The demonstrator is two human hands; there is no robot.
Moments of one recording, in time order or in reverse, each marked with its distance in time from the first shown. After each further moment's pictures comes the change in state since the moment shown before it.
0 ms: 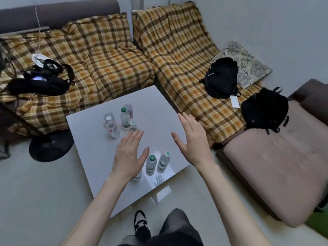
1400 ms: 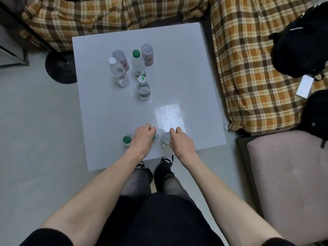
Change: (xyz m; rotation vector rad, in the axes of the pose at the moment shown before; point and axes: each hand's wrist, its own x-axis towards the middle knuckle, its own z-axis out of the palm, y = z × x) left_hand 0.049 -0.050 0.227 0.132 -0.503 -0.388; right_hand 0.032 0.116 0.233 -0.171 -0.930 -0.063
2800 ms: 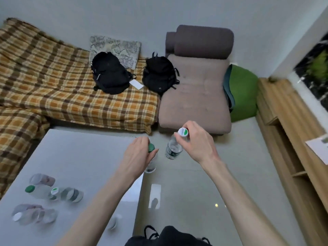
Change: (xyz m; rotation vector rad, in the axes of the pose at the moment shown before) left_hand -0.143 0.203 -0.142 0.174 -0.032 1.207; right_hand -0.372 -0.011 -0.047 0.503 1.169 0.942
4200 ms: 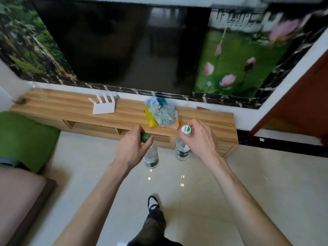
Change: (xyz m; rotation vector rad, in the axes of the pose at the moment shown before) left_hand -0.142 0.722 0.285 -0.278 -0.572 1.109; right_hand -0.582 0.350 -0.386 -0.279 0.892 1.307
